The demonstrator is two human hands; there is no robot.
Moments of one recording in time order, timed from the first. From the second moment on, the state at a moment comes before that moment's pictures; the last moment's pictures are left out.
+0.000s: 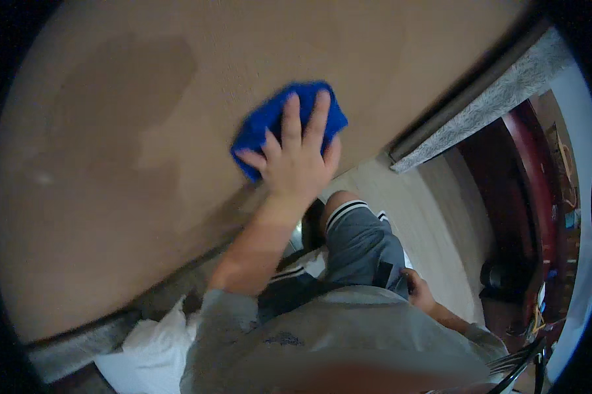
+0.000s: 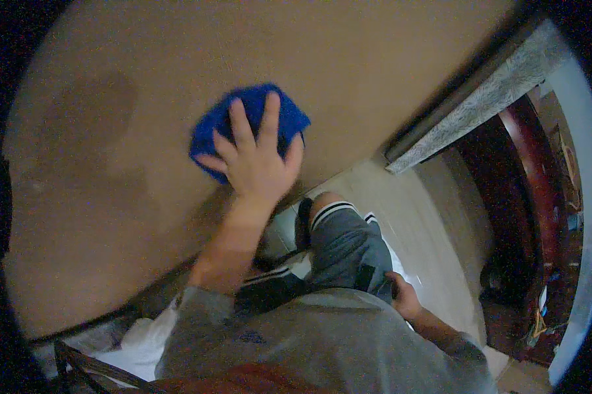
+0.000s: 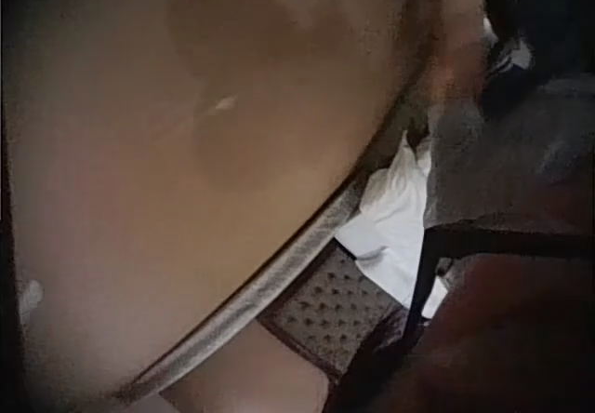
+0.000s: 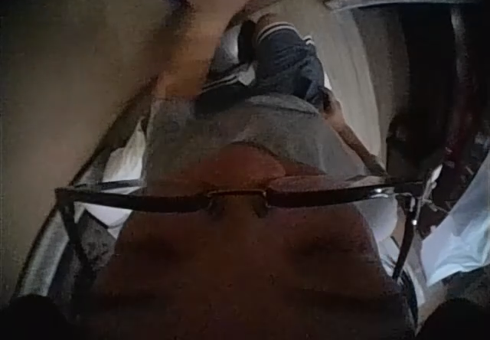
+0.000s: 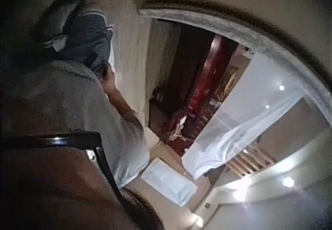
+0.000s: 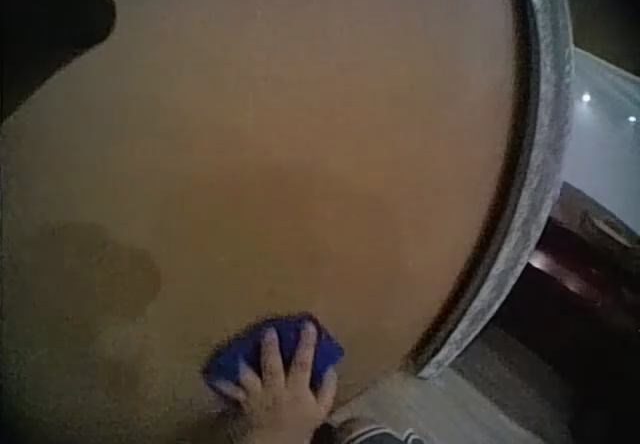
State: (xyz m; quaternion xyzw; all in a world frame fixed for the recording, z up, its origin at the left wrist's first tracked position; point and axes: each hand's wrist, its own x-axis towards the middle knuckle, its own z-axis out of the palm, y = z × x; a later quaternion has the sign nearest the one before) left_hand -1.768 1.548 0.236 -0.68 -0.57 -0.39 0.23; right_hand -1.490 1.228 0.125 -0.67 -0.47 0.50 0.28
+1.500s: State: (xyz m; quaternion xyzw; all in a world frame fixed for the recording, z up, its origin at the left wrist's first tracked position) left_hand -1.792 1.500 0.292 -0.75 -0.56 -0.28 0.21; right_hand -1.382 1.223 -0.007 -0.52 -0.20 0.71 0.43
